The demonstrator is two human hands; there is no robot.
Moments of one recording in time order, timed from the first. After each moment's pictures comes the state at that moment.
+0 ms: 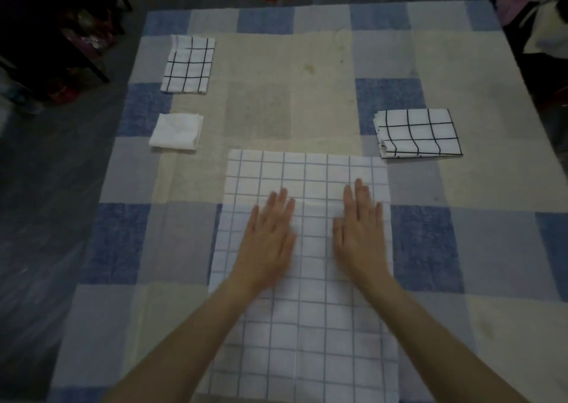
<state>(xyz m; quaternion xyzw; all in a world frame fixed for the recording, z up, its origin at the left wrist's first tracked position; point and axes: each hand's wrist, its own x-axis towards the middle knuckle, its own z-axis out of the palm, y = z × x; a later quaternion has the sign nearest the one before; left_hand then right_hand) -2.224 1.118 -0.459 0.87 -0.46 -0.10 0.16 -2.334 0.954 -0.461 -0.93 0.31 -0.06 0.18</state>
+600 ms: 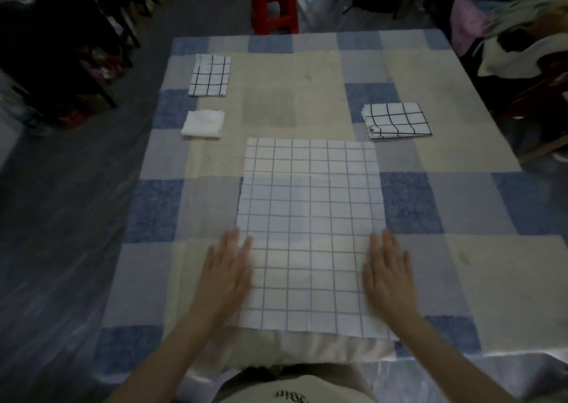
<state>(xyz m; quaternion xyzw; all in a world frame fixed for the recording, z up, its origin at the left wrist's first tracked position) -2.277 1.311 -0.467 0.90 -0.42 -0.14 0.07 -2.499 1.045 -0.477 -0.92 0.37 0.01 0.11</state>
